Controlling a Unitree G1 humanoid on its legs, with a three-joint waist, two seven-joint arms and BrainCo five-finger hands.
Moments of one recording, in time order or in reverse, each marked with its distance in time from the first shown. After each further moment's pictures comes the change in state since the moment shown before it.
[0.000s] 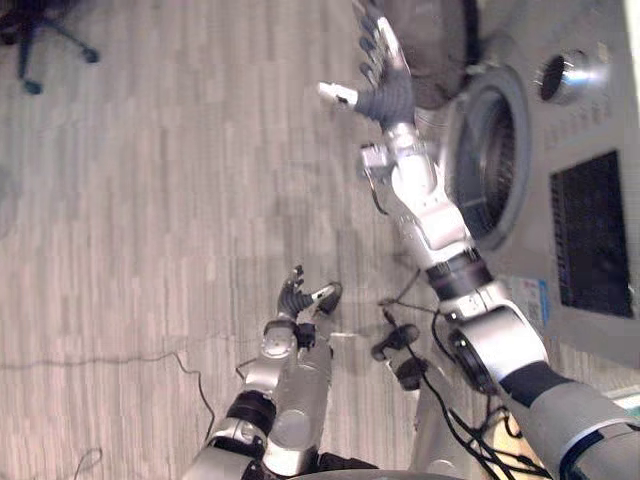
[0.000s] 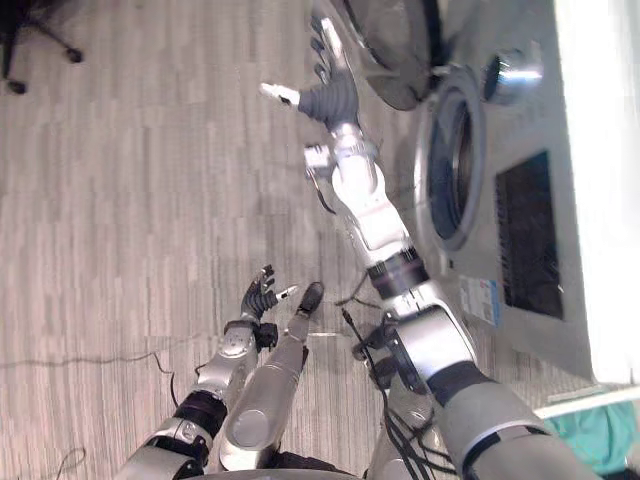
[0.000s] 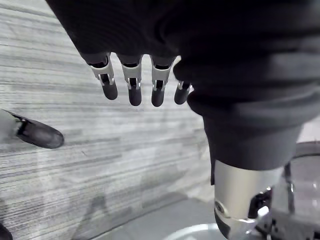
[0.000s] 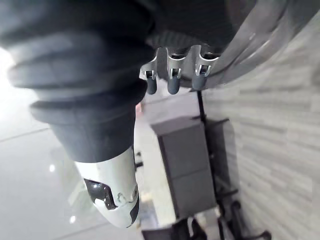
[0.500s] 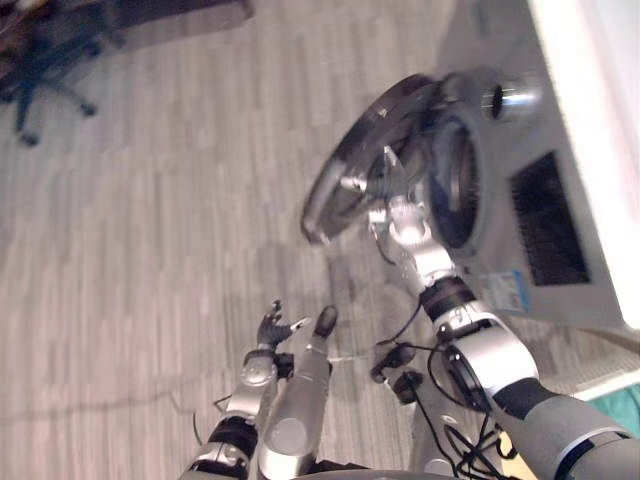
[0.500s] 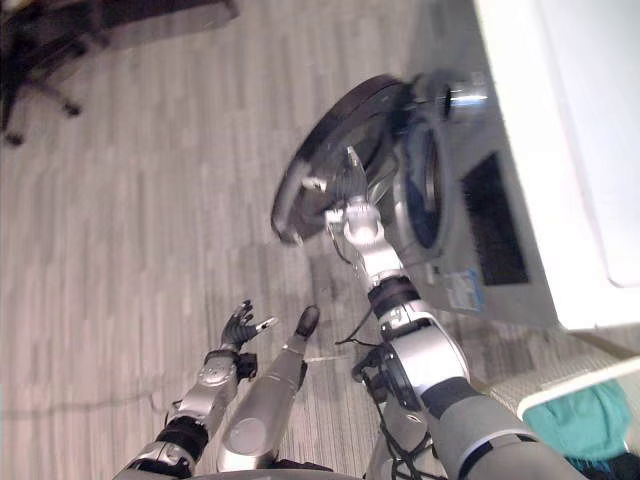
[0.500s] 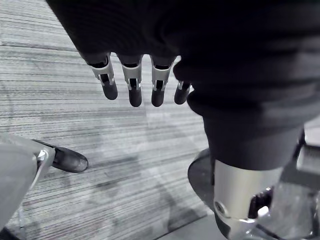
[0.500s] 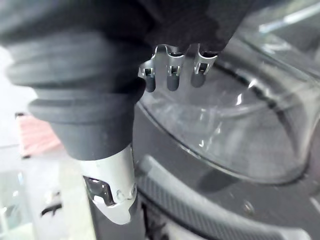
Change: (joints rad) left arm 0.194 -0.071 0.013 0.035 0.005 -0.005 -0.035; right arm -0.388 0.140 -0.102 0.364 -0.026 0.032 -0.060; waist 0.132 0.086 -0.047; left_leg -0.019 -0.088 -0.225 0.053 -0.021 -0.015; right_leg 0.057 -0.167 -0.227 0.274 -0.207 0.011
